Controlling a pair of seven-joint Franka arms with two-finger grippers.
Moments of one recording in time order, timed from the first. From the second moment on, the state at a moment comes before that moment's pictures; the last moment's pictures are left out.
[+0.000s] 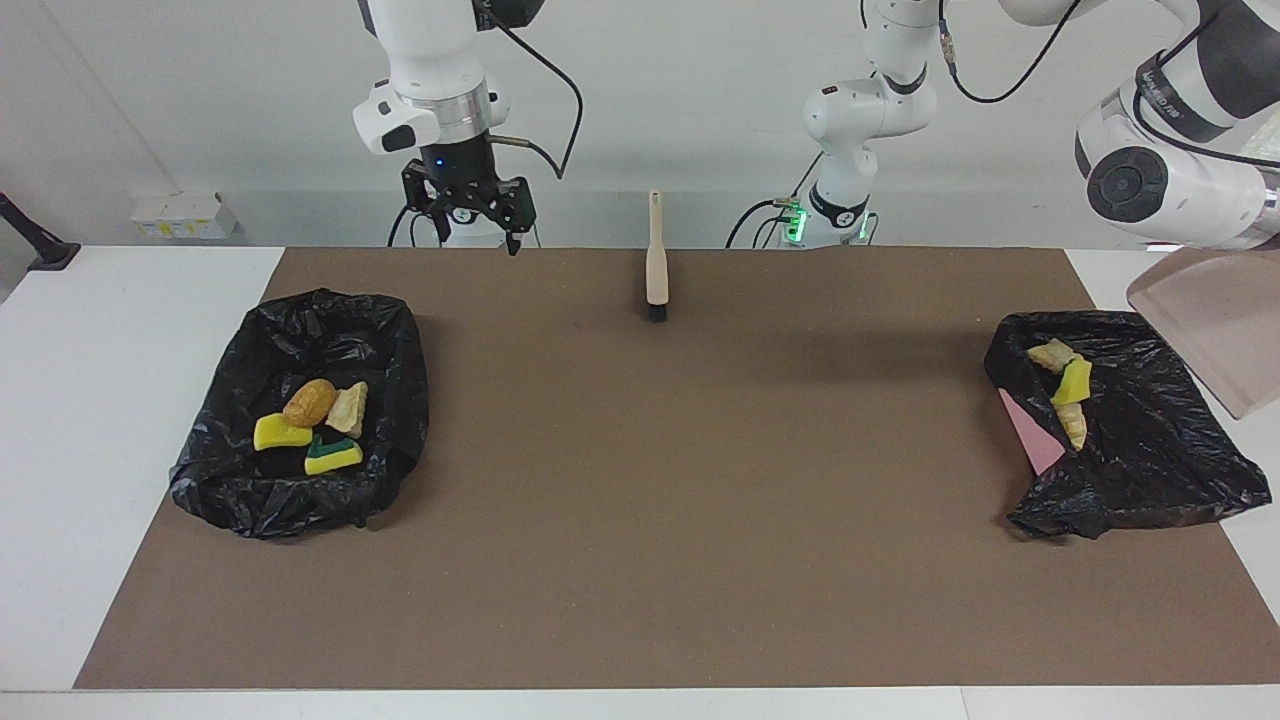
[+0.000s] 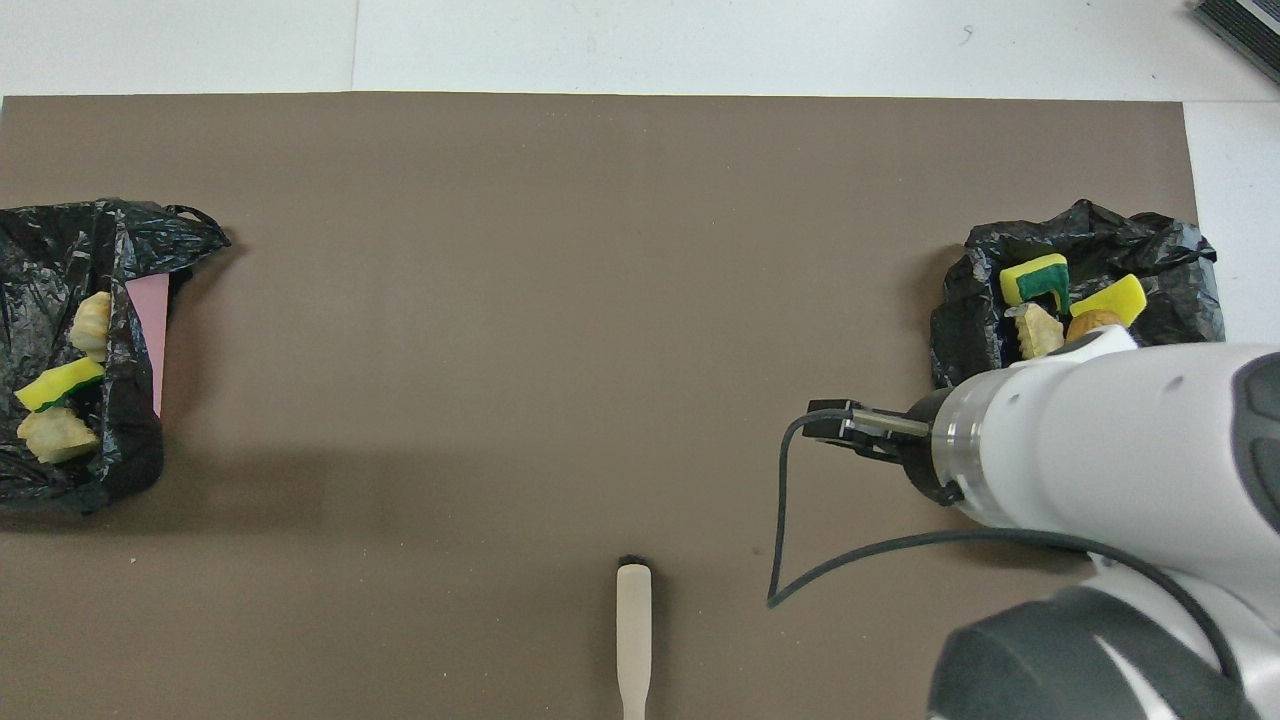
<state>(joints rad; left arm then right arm) 0.11 0.07 -0.03 -1.74 1.30 1.66 1.27 0.13 -0.10 0.15 -1.69 0.00 1.61 0.54</state>
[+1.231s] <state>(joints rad) -0.01 0.07 -0.04 -1.74 0.68 1.59 1.11 0.01 0.00 0.15 -1.54 -0.01 1.50 0.31</state>
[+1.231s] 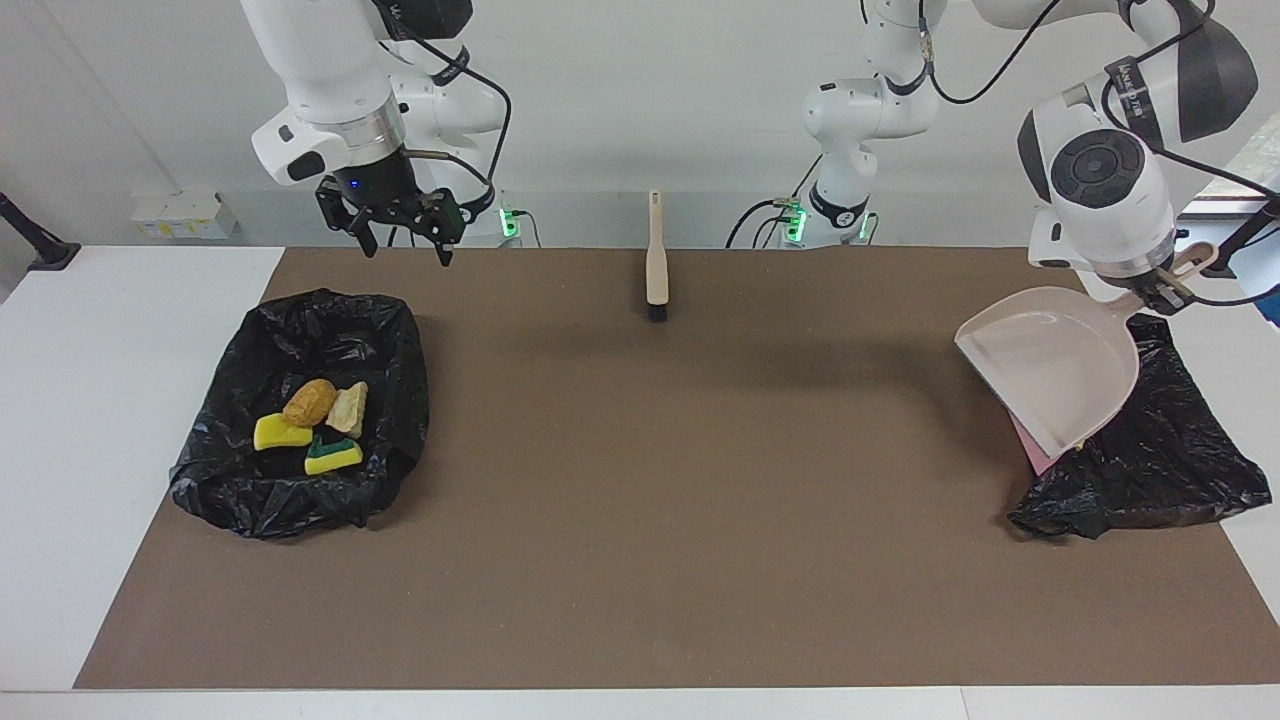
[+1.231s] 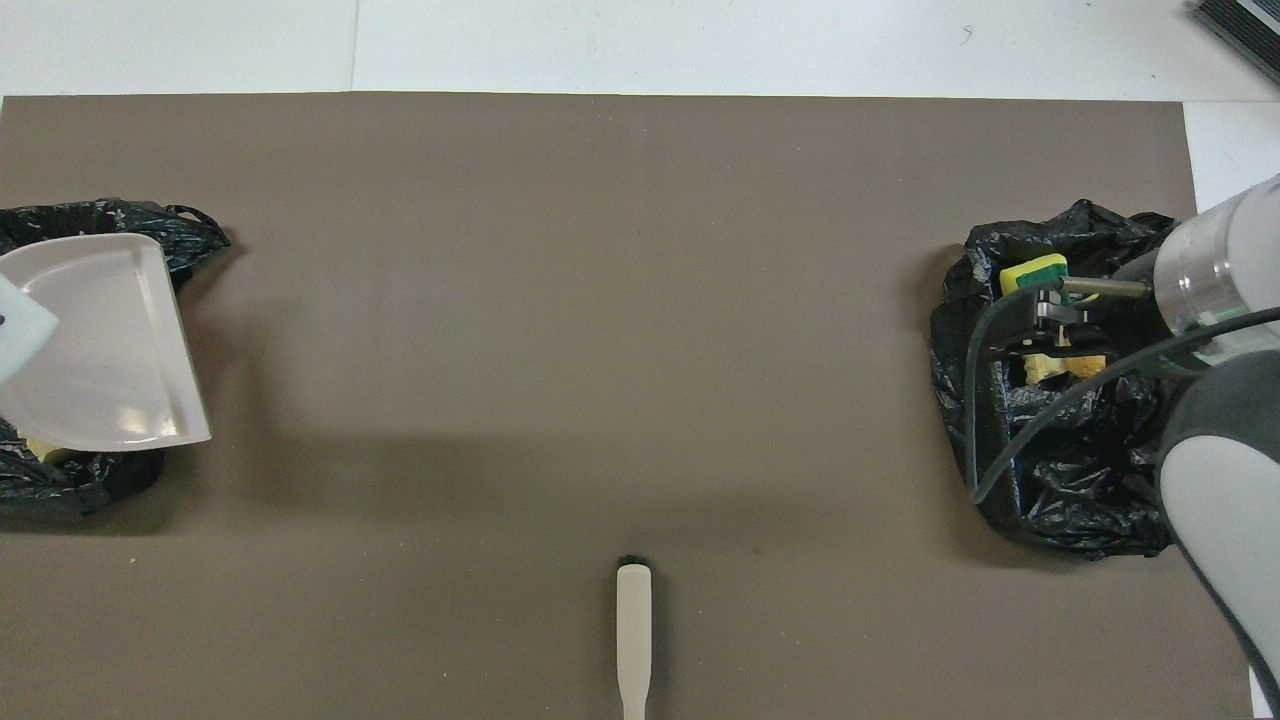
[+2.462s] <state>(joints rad) -0.46 0.09 -0.05 -1.77 0.06 1.62 -0.14 0.05 0.00 0.05 -1.54 -0.01 1.50 0.27</state>
